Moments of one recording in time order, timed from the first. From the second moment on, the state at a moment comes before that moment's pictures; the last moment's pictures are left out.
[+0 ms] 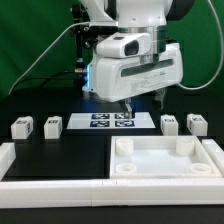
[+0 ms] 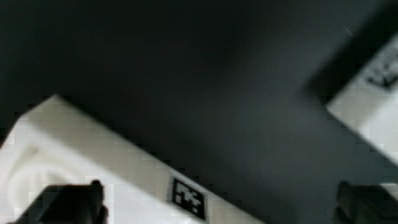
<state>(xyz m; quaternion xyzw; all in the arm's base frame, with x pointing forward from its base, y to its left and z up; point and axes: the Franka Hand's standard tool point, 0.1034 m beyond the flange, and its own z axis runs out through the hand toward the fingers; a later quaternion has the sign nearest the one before) 0.448 0.056 0.062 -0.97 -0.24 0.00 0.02</state>
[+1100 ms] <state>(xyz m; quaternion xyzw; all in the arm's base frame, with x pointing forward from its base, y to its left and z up) 0.447 0.167 0.055 -1.00 -0.03 0.00 0.04</state>
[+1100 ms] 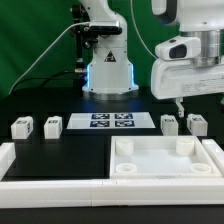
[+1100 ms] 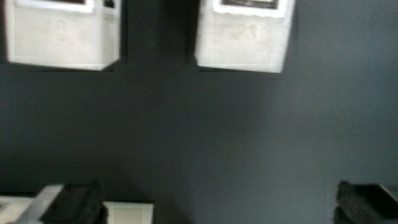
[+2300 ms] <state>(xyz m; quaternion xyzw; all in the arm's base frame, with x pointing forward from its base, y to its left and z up) 0.419 0.179 0.040 -0.98 -0.01 0.19 0.01</state>
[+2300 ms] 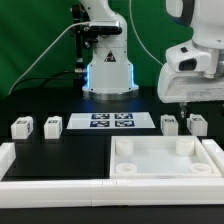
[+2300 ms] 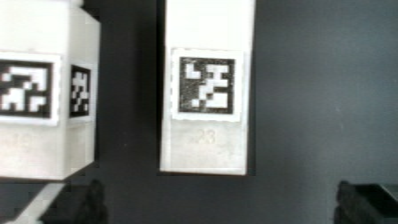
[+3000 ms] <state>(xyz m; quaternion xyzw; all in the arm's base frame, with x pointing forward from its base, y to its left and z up) 0.416 0.174 0.032 -0.95 0.00 0.31 -0.01</state>
